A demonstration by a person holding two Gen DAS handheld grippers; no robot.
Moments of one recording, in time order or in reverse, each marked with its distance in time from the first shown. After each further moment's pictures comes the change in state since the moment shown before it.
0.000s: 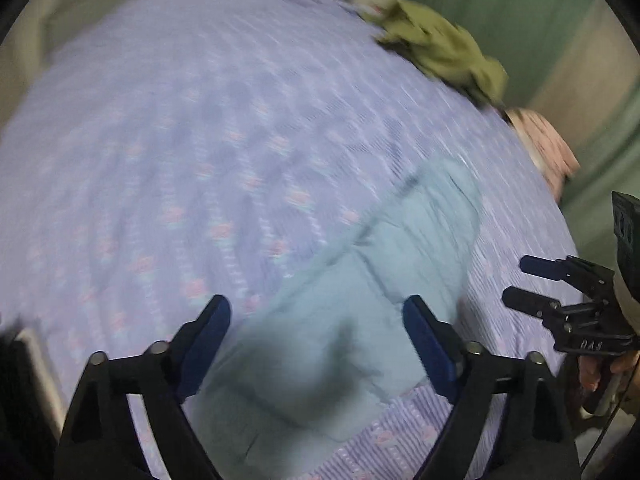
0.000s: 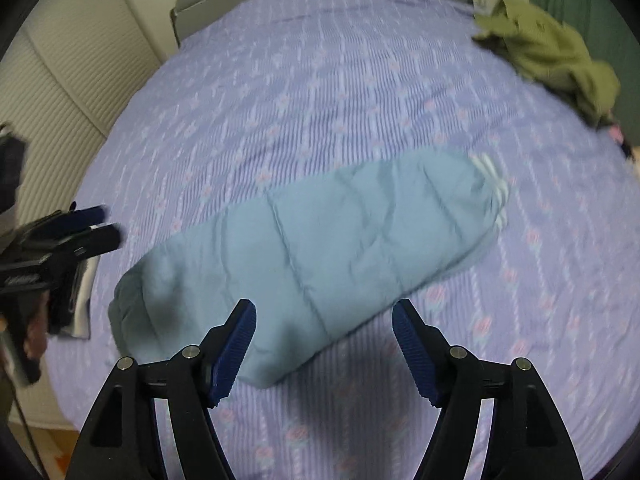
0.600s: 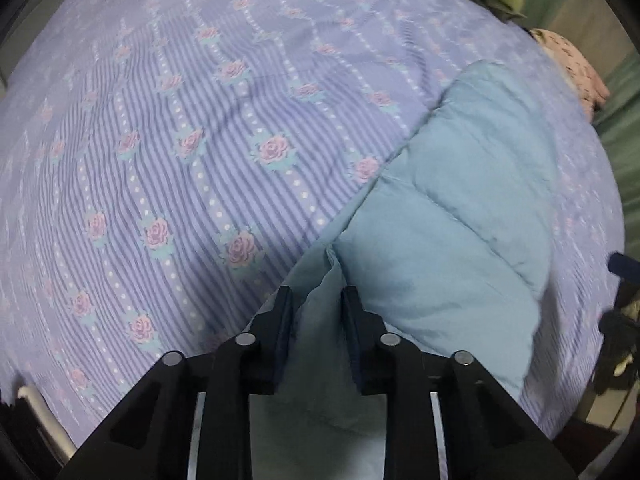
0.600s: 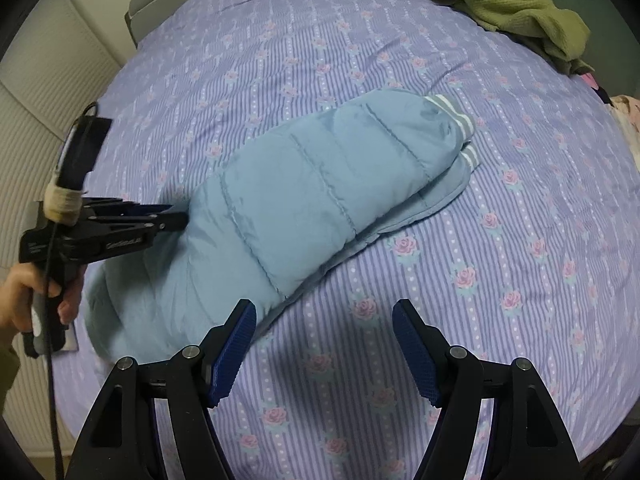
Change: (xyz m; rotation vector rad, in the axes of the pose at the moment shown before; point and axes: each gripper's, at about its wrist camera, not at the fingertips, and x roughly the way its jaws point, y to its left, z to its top) left arm 0.103 -0.010 0.009 0.090 0.218 0.147; right arm 0.016 -0.025 -0.023 0.104 0.070 -0.063
